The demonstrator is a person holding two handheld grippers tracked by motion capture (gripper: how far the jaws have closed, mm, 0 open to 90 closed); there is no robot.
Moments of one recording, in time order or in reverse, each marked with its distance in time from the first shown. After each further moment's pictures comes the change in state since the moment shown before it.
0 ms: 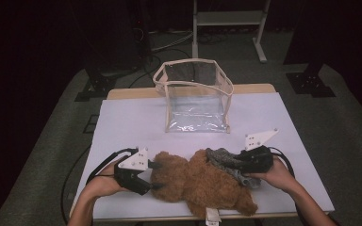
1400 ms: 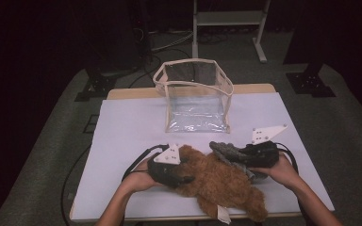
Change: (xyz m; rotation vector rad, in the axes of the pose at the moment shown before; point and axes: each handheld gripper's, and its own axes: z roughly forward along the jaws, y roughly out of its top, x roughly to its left) left arm 0.009 0.046 0.073 -0.098 -0.003 -0.025; right arm -0.003 0.011 -0.014 -0.057 -0.044 -0.017
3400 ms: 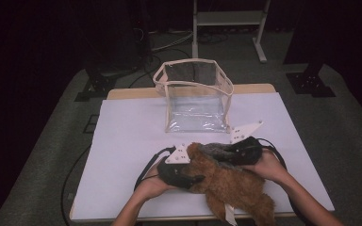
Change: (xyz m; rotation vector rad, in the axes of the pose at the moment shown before) left arm -0.011 0.005 0.024 -0.043 0.108 -0.157; right arm 0.006 0.028 0.031 0.158 -0.046 -0.055
